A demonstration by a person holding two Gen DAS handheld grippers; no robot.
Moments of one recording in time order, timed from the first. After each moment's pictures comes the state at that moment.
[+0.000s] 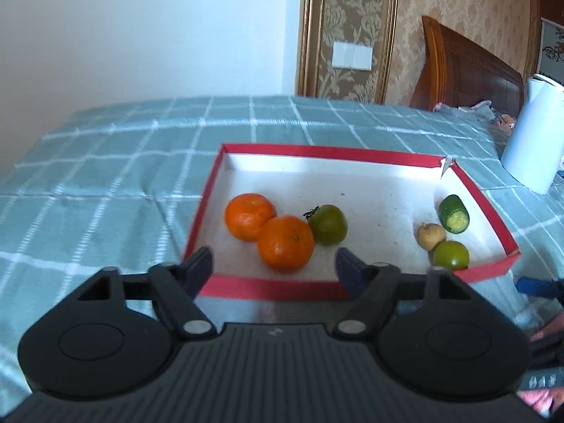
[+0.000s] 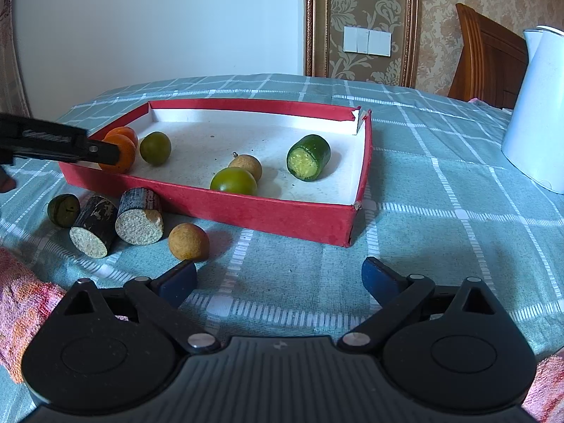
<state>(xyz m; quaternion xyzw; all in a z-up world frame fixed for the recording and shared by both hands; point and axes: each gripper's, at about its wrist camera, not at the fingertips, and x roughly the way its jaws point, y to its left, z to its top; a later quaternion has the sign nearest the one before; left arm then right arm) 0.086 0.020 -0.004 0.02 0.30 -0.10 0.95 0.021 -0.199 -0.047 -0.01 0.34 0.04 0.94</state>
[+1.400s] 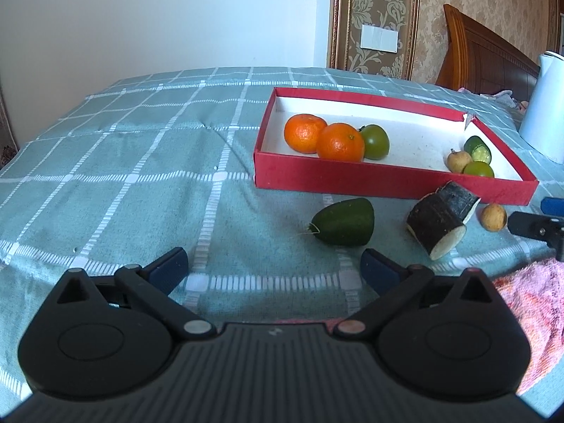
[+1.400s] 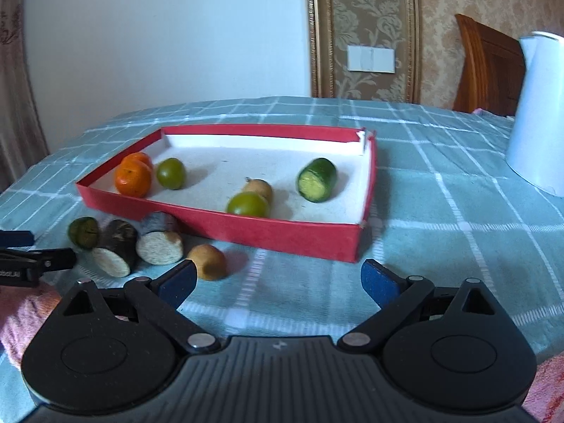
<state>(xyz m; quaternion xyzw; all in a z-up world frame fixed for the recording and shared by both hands) 0.033 0.059 -0.050 0.02 0.32 -0.06 0.95 0.009 -0.195 -0.037 0.00 0.30 0.06 0.95</state>
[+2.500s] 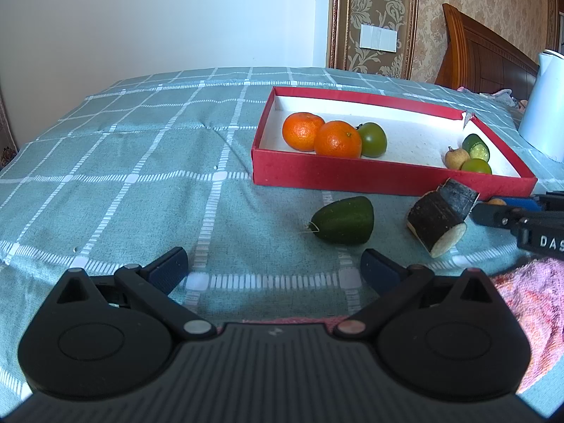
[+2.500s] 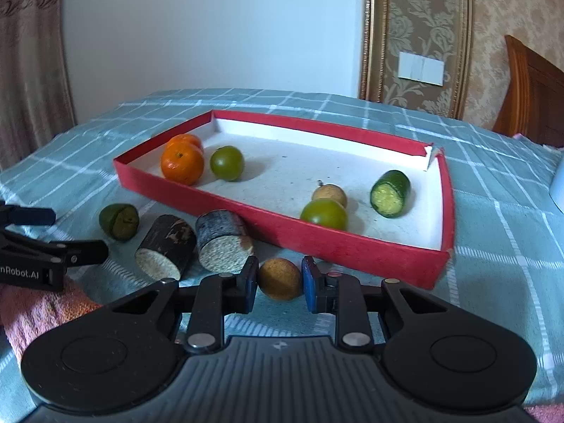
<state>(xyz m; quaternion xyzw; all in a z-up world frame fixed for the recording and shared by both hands) 0.030 0.057 -0.050 0.02 0.32 -0.06 0.95 0.025 -0.161 -0.040 -0.03 0.30 0.10 0.95</state>
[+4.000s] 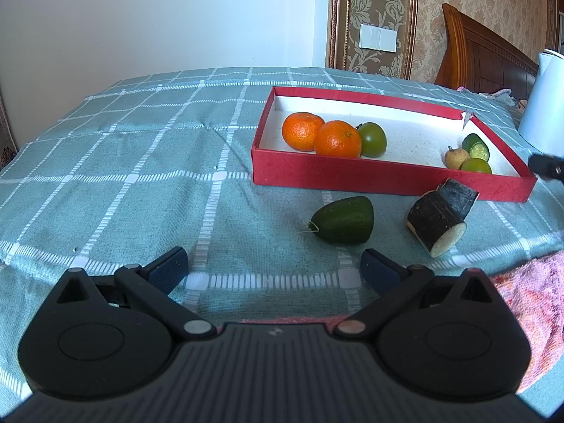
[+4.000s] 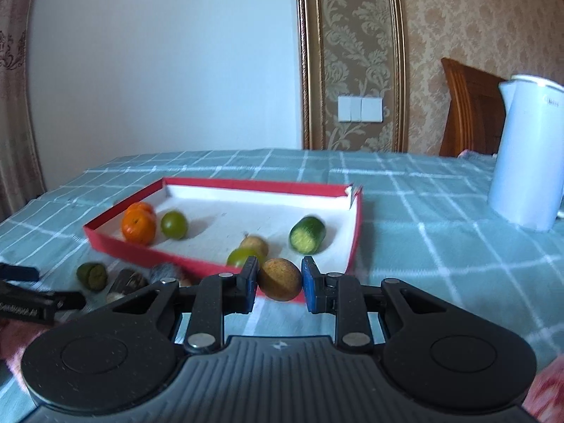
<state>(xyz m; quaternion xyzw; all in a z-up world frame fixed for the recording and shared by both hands) 0.030 0.058 -0.050 0.02 0.32 -0.06 0.95 -0.001 -0.206 -0.009 0.00 0.21 0.03 0.98</state>
